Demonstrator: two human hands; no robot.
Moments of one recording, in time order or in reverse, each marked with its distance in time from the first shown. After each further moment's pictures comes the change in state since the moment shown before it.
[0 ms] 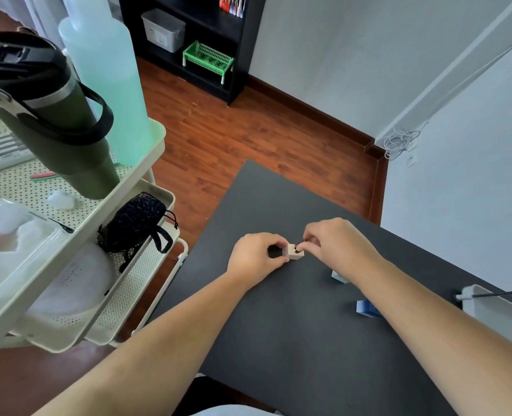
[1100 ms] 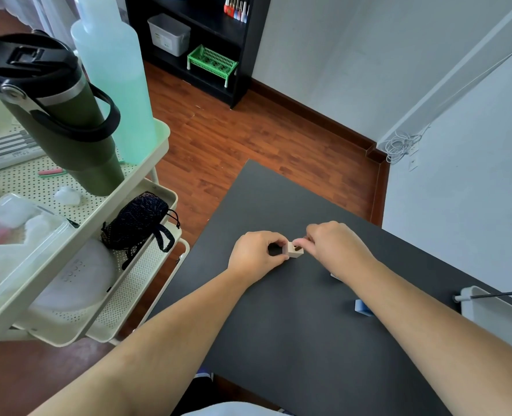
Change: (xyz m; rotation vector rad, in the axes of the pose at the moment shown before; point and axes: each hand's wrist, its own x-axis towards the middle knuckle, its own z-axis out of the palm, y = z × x) left_hand -0.002 0.003 0.000 -0.007 0.020 -0.004; right_hand 0.003 0.002 0.016 -0.177 0.011 0.044
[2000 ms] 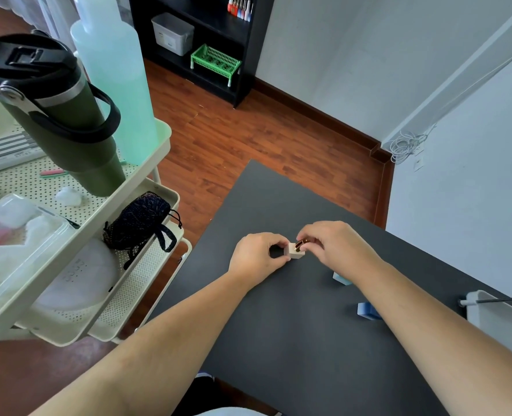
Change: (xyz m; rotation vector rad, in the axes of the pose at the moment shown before) left_hand 0.001 -0.001 0.002 0.039 0.019 0.010; right_hand -0.002 0.012 -0.003 0.331 0.054 -0.161
